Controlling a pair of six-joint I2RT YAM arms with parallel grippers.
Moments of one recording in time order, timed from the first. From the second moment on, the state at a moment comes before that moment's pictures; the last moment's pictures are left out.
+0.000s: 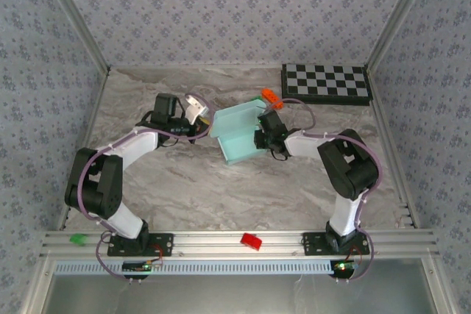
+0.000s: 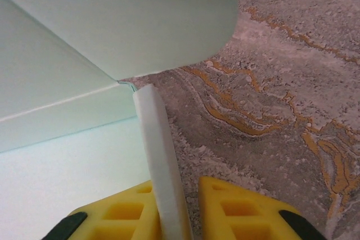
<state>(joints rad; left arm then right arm) -0.31 1.58 0.94 -0.09 0.67 0.25 0.55 1.82 0.96 -0.05 0.10 0.45</state>
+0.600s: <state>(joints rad) -0.30 1.61 0.97 -0.10 0.67 0.26 0.60 1.84 1.04 -0.17 0.20 0.46</state>
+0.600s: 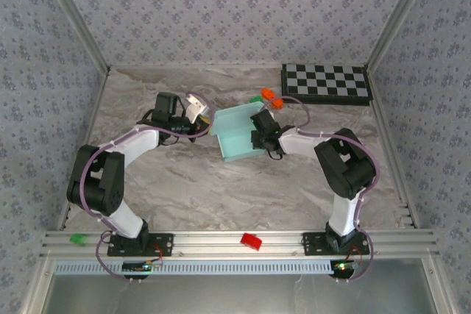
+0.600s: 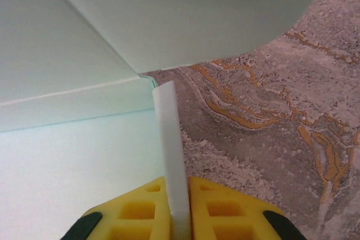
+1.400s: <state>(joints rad) -0.30 1.61 0.97 -0.12 0.68 0.27 0.60 1.88 1.09 -0.22 0.22 0.46</state>
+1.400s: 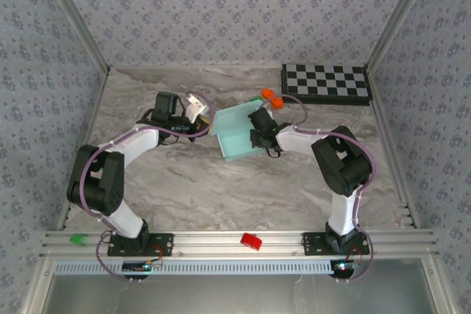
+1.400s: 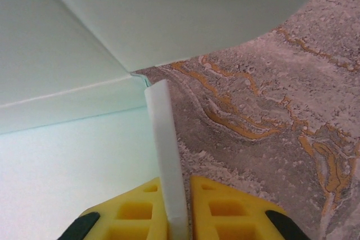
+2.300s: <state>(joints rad) -0.27 1.61 0.97 -0.13 0.69 0.28 0.60 1.91 1.14 -0.29 0.40 0.43</state>
